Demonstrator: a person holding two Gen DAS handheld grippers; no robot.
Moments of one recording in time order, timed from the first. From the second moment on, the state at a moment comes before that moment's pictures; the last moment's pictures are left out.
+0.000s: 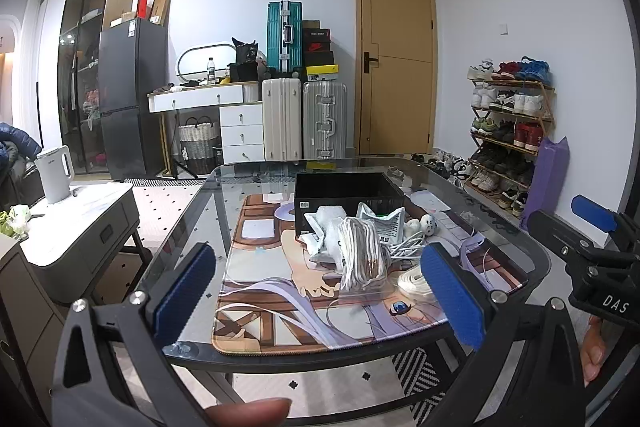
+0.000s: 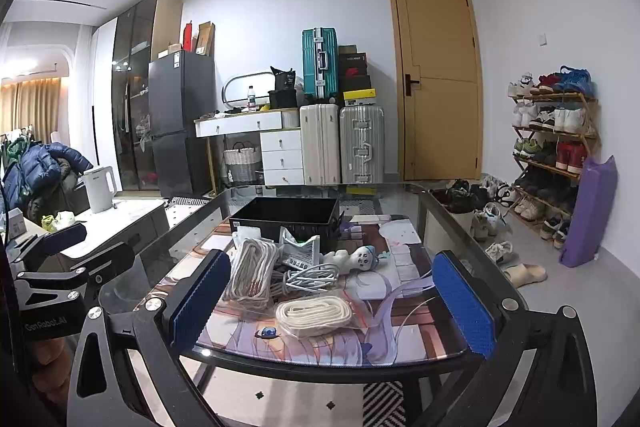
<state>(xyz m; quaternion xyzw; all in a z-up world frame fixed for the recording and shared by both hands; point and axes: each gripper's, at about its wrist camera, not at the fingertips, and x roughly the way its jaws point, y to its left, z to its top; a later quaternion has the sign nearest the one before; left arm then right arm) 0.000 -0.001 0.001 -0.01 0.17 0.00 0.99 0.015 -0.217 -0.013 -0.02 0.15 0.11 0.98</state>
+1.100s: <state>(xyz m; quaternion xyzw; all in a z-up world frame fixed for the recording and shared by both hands) 0.001 0.000 0.001 -0.02 0.17 -0.01 0.98 0.016 -0.218 -0.013 -0.01 0.15 0.11 0.98</state>
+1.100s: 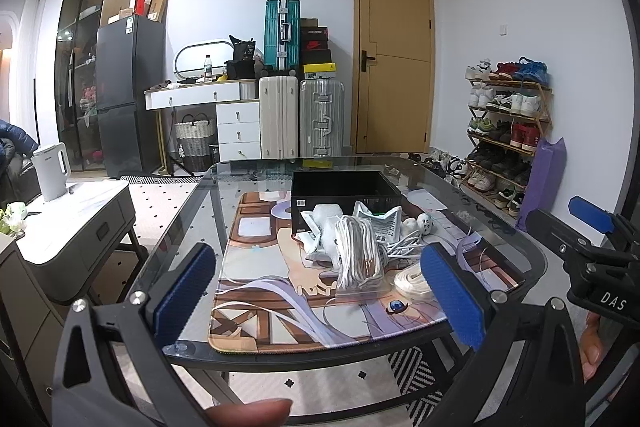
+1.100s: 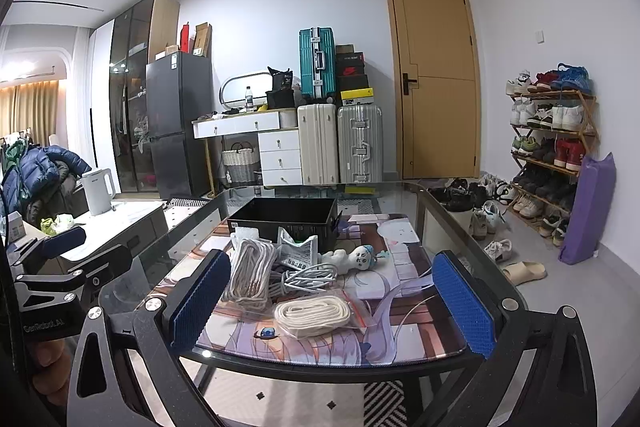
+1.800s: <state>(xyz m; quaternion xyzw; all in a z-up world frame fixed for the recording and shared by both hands) -0.001 0.000 0.003 -0.02 0.17 -0.01 0.98 0.016 -0.216 -0.013 -0.01 0.15 0.11 0.98</state>
